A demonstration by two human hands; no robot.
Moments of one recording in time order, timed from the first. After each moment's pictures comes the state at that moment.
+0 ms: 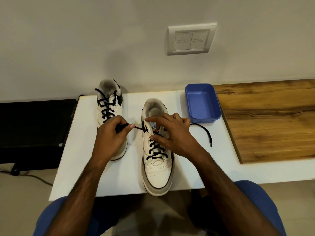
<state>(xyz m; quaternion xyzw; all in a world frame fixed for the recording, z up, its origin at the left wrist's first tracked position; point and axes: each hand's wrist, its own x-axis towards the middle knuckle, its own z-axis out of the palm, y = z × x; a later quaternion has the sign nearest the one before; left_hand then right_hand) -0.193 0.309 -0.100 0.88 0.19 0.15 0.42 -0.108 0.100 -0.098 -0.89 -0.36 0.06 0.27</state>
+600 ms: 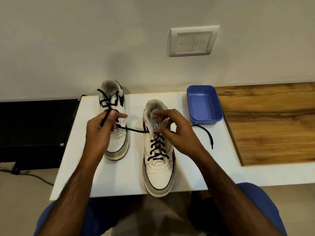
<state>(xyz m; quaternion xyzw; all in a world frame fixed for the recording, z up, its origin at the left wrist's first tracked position) -0.201 0.317 -0.075 0.76 0.20 0.21 0.58 -0.108 0.095 -0.091 -0.79 -0.29 0.10 0.53</state>
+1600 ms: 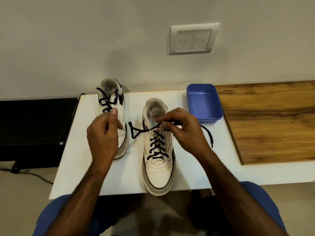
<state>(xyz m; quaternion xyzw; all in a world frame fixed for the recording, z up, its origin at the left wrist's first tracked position) -0.204 0.290 -0.075 0.81 0.21 0.33 0.43 -0.108 0.087 -0.075 -0.77 -0.26 0.09 0.58</state>
